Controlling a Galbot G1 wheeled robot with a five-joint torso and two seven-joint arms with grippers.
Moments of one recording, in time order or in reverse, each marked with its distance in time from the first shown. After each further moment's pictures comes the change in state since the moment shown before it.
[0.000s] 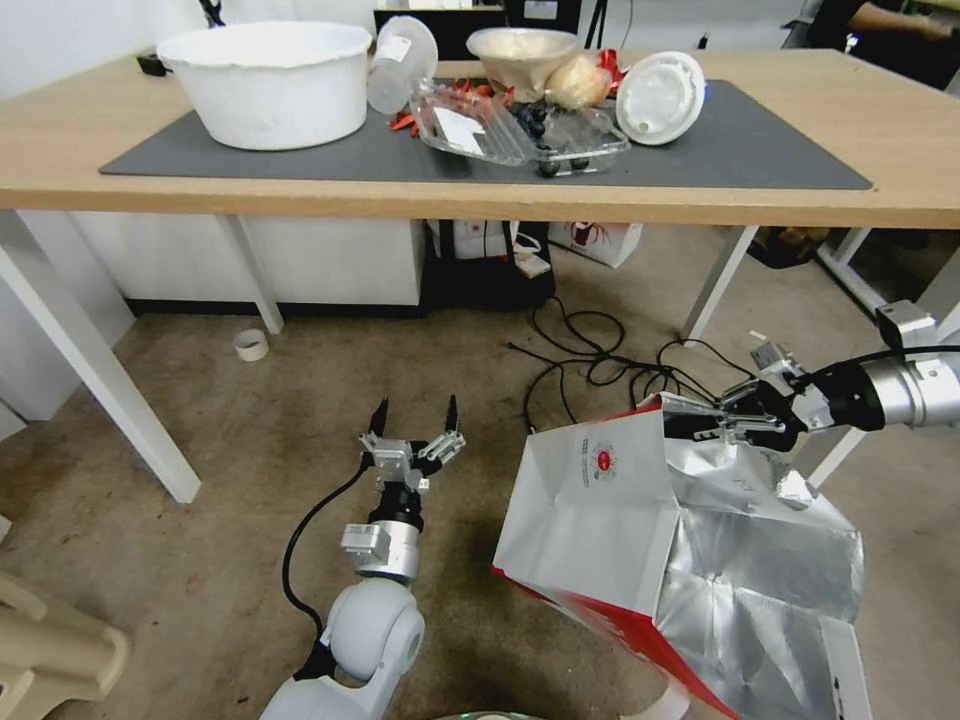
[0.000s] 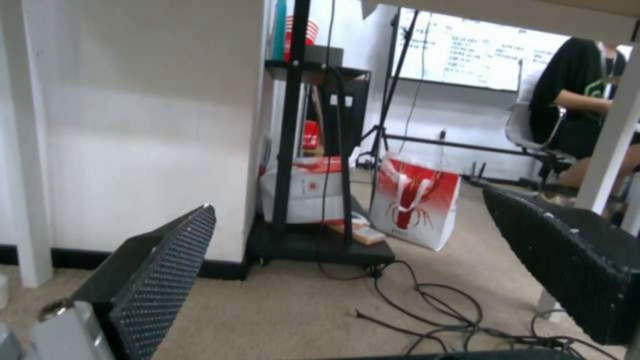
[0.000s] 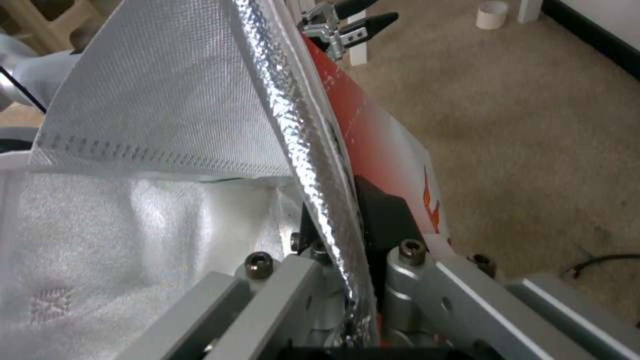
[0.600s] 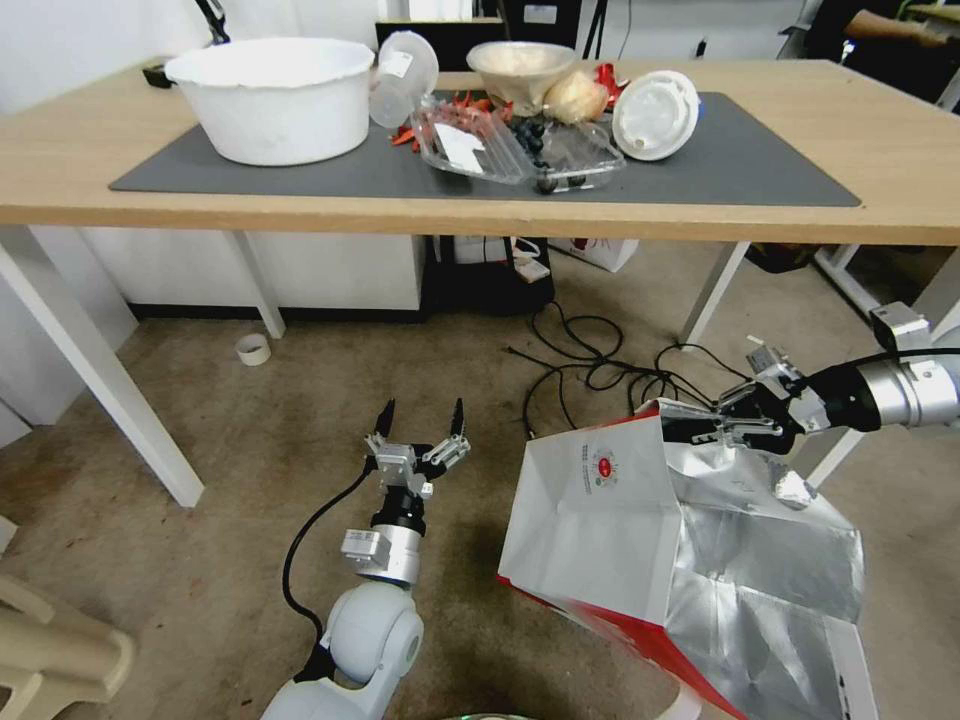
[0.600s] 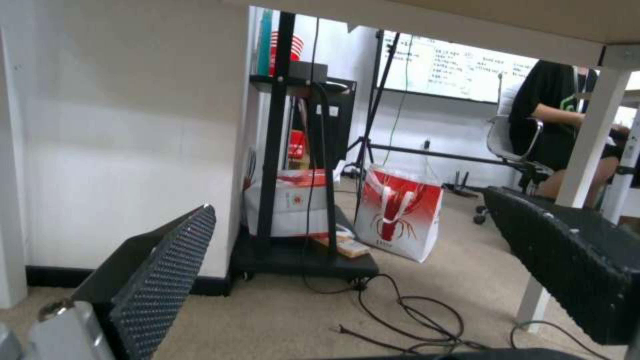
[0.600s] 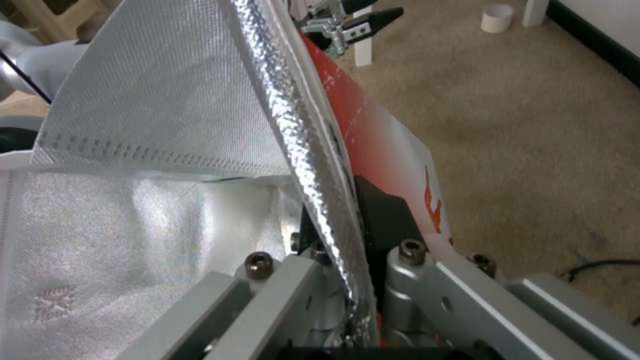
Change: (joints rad) left arm 0.003 0.002 0.001 0.004 -0.013 -0.019 0.036; right arm 0.004 -0.002 -0.003 0.004 -0.017 0.005 -0.015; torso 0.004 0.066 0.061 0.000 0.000
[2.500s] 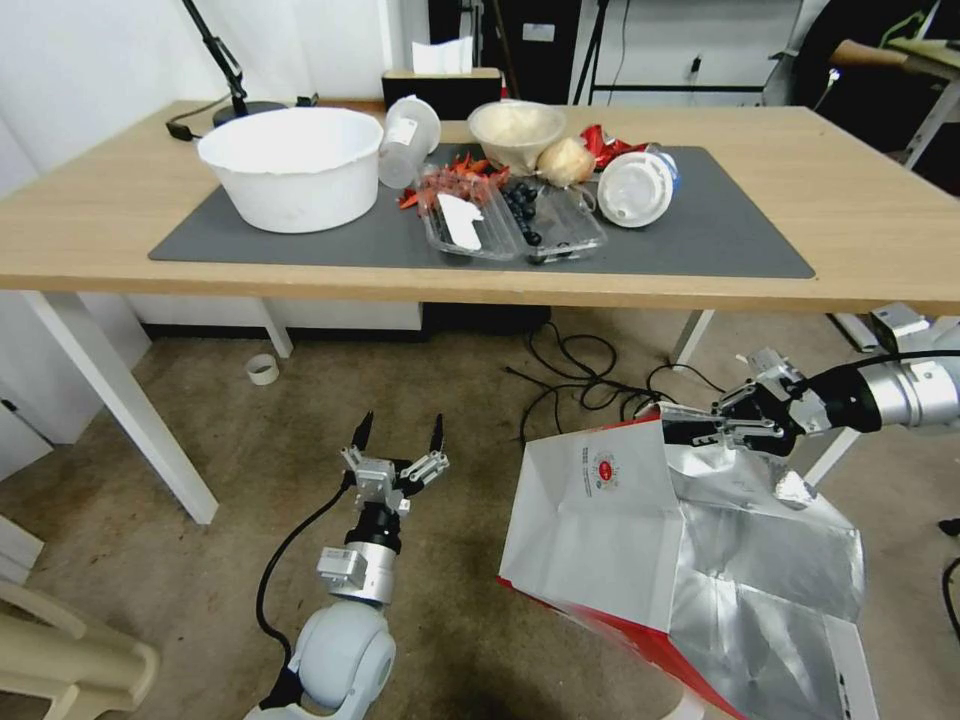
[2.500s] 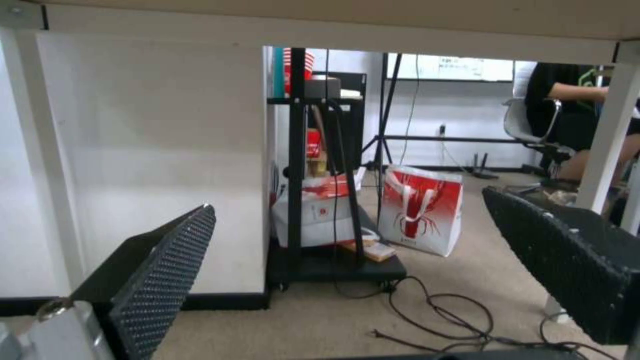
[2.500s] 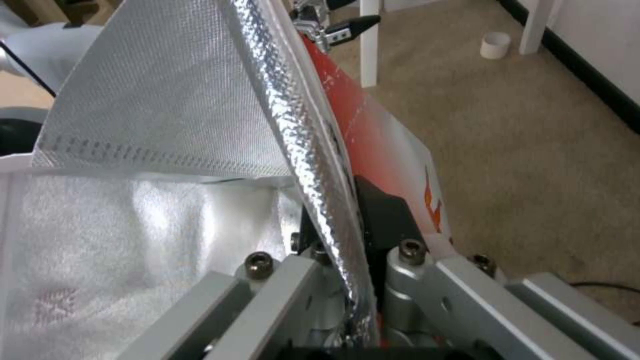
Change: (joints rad) left arm 0.093 0.061 -0.061 -0.052 0.047 0.012 -0.005; right arm -0.001 0.006 0.006 0.000 -0.018 0.012 -0.016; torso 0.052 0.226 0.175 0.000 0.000
